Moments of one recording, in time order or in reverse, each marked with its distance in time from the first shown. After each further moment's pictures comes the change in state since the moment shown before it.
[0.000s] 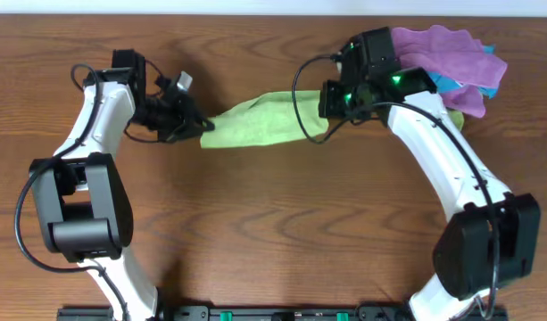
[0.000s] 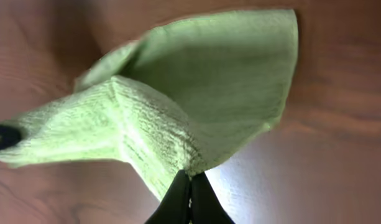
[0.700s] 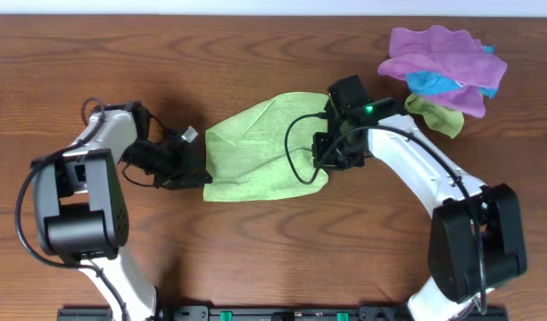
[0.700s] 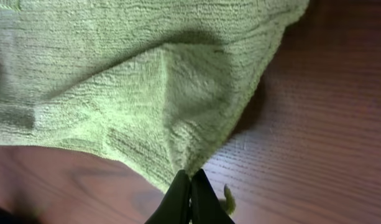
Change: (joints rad) left arm 0.056 -0.001 -0.278 -0.074 -0.065 0.220; right arm 0.070 0.000 -0.244 -0.040 0.006 -0.013
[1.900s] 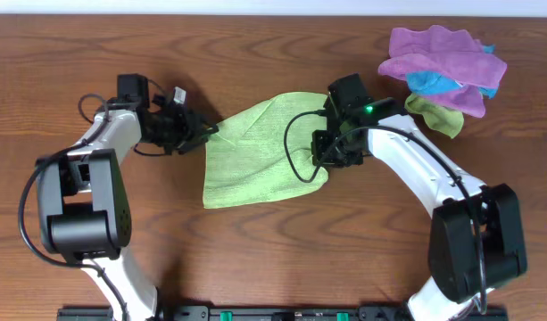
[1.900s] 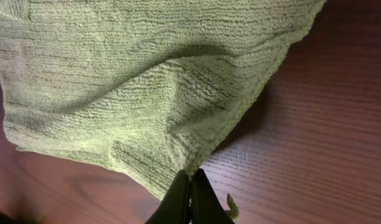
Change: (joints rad) left arm -0.046 0.000 -0.001 0.622 0.054 -0.558; right arm 0.000 0.000 -0.001 0.029 -0.001 0.001
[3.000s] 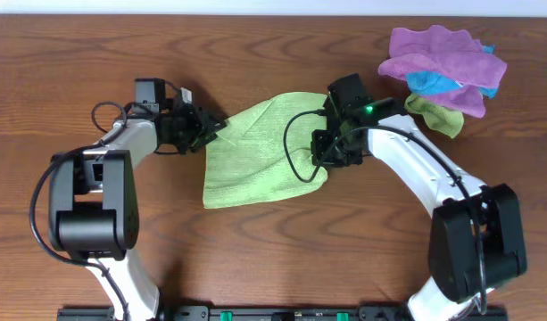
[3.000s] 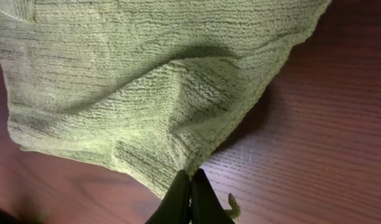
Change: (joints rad) left arm -0.073 0.000 -0.090 0.272 -0.100 -0.286; right arm 0.000 0.000 0.000 0.005 -0.010 0.000
